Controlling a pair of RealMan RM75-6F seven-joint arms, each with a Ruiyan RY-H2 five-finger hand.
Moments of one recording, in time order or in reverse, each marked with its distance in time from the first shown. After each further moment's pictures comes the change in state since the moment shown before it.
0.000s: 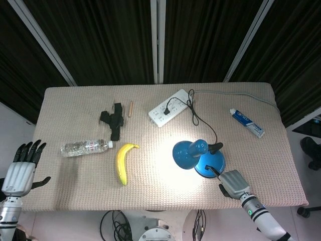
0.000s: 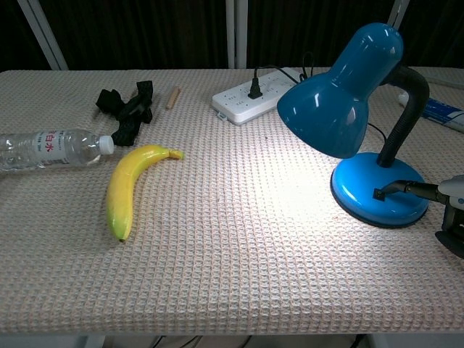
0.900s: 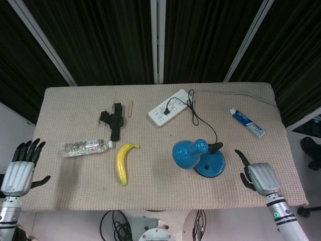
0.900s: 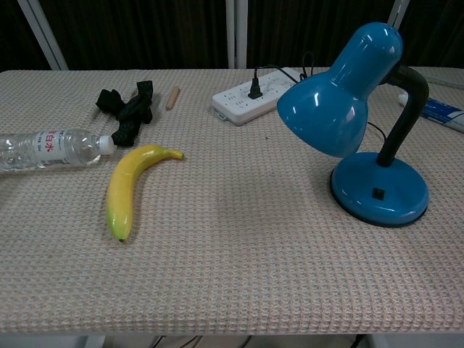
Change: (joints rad) left arm 0.001 0.005 -0.006 -0.017 0.010 0.018 -0.002; right arm -0.163 0.080 -0.017 0.137 -0.238 0.427 0.404
